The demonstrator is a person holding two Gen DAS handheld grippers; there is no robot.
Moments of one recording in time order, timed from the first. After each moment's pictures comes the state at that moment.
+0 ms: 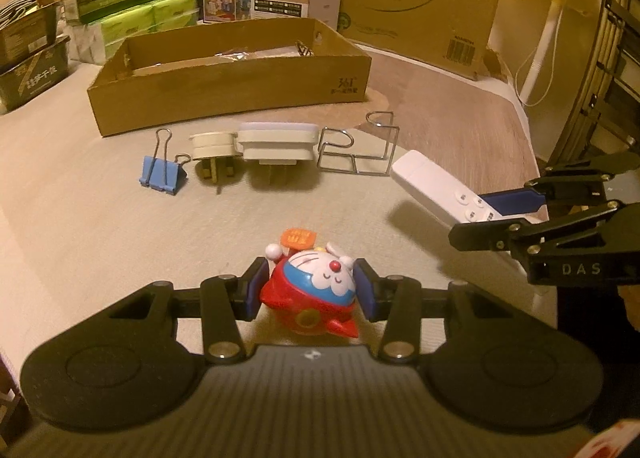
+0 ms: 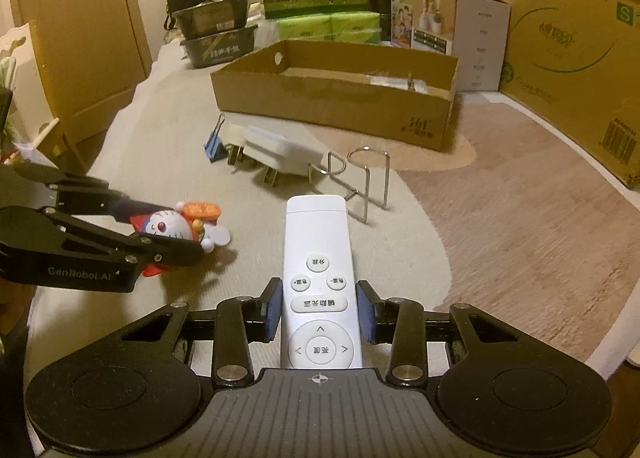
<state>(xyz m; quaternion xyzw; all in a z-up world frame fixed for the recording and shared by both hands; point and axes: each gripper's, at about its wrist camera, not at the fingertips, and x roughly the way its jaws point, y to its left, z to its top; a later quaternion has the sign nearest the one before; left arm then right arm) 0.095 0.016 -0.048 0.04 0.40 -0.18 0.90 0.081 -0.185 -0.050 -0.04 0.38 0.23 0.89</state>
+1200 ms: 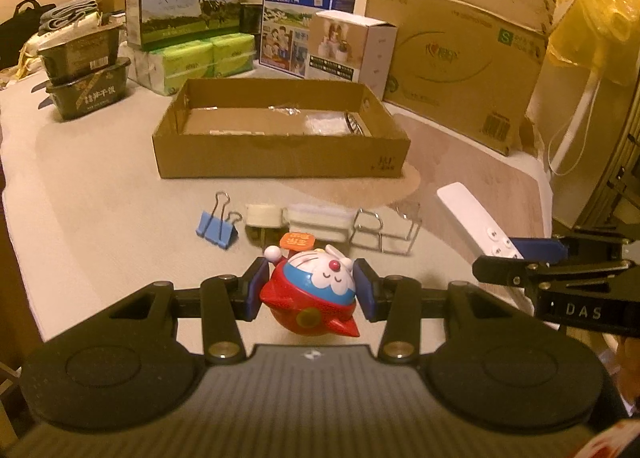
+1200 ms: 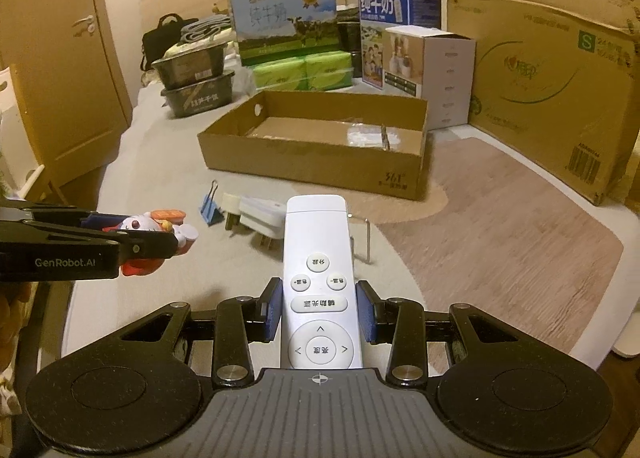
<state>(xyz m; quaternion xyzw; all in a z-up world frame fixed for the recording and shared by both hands) 0.096 0.028 0.019 -0.01 0.36 -0.11 0.93 0.076 -0.183 0.007 0.00 0.35 0.19 0.92</state>
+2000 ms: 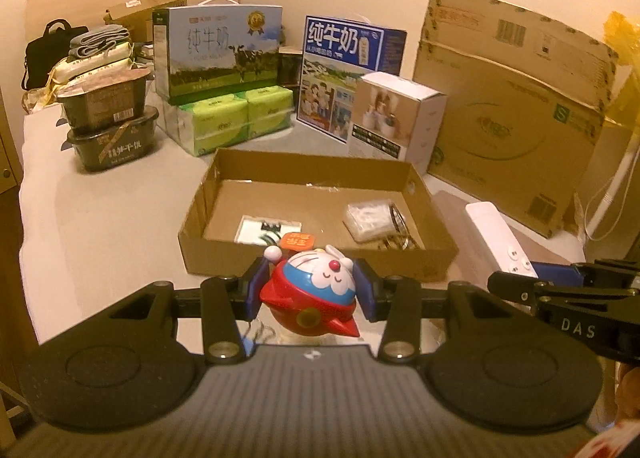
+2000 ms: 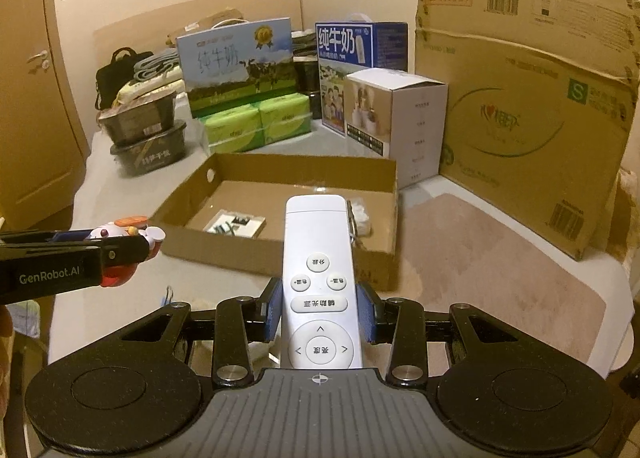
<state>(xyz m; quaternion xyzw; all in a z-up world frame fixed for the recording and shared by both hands) 0.190 0.037 0.069 -0.03 0.32 -0.05 0.95 0.170 -0.166 0.058 0.01 0.33 0.13 0.94</state>
